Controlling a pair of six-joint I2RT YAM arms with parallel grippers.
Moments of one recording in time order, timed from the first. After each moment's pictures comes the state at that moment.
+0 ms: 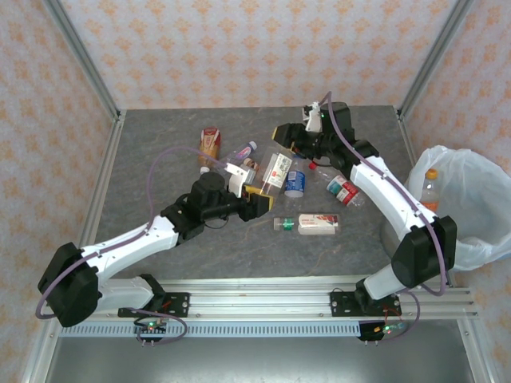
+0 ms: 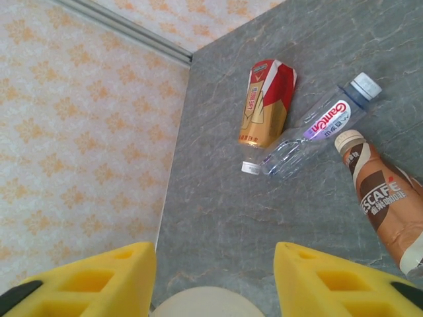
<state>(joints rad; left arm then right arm) -0.71 1.22 0.76 0.10 0.31 -0.45 0.38 1.50 1.36 -0.38 -0.55 0.76</state>
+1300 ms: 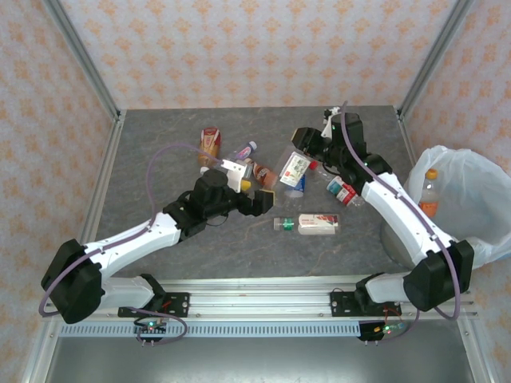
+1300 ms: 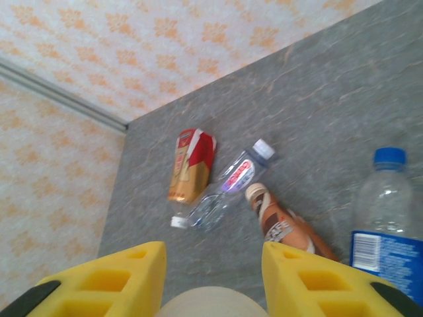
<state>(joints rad) -0.70 1.25 0.79 0.05 0.13 -0.45 0.38 1.32 1.23 -0.37 -0.18 0.69</state>
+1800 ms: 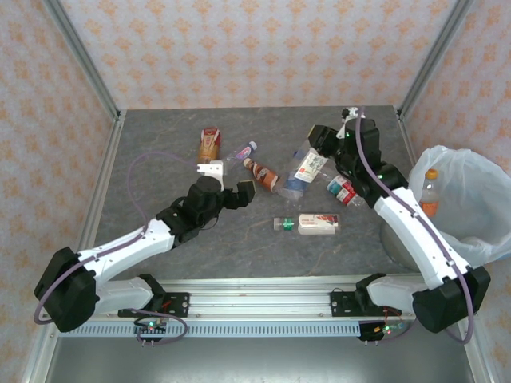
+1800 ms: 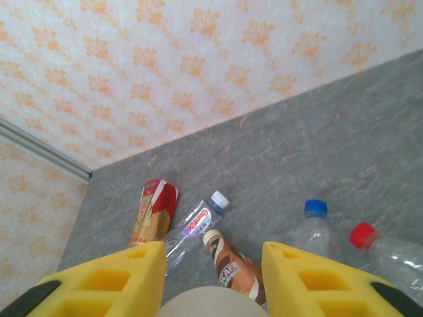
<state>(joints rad) -0.68 1.18 0.69 0.02 -0.27 -0.58 0.38 1.17 1.20 -0.39 0.04 0.59</state>
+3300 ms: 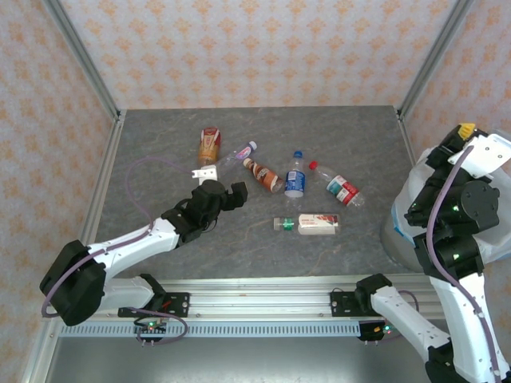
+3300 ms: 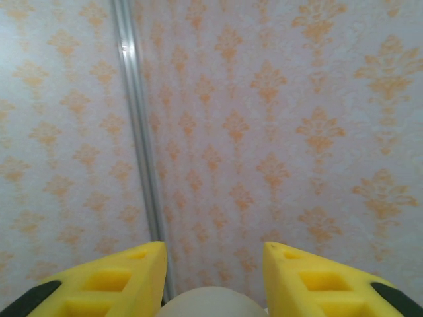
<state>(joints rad) -0.67 1.24 0.66 0.00 -0.37 -0.68 0.32 0.71 1.25 -0.14 1.00 -0.27</state>
